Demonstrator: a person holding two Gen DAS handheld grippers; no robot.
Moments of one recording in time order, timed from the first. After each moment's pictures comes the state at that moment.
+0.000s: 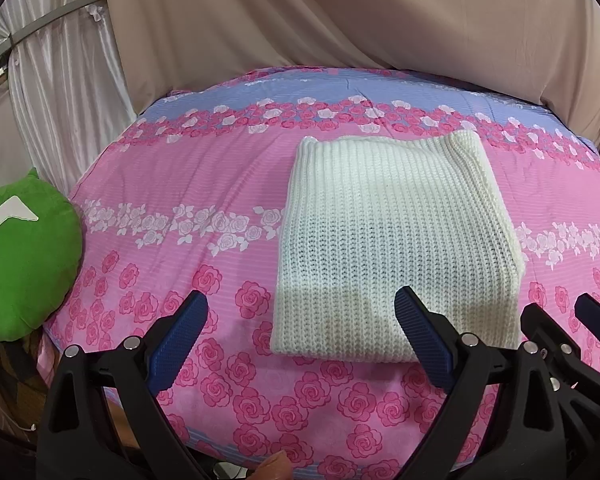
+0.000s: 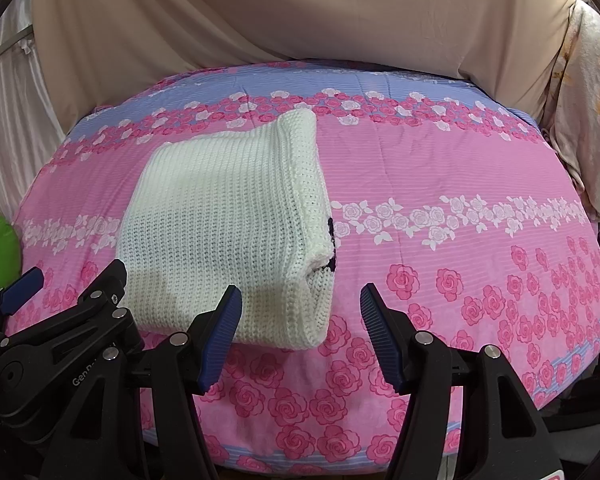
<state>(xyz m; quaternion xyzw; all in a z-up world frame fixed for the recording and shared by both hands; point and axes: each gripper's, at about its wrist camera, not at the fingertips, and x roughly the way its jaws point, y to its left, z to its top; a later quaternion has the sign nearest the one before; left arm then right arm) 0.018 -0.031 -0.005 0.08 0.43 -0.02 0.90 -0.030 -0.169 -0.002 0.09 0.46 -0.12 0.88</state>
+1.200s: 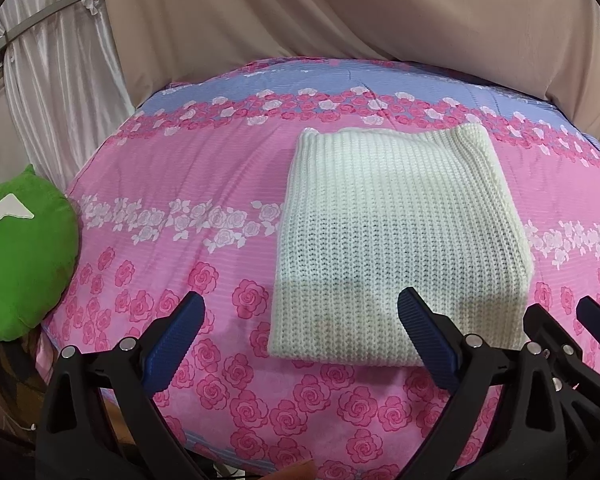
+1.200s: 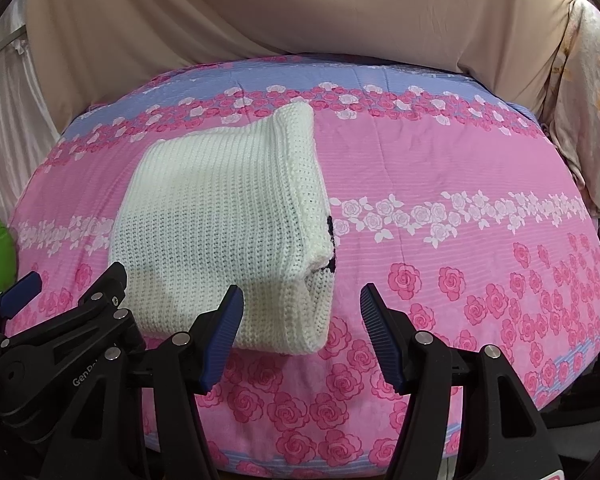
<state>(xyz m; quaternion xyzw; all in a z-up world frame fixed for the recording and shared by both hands) 0.031 -0.029 -0.013 0.08 0.45 -0.02 0.89 -0.022 -0.181 -0.010 0.09 0.47 -0.12 0.87</state>
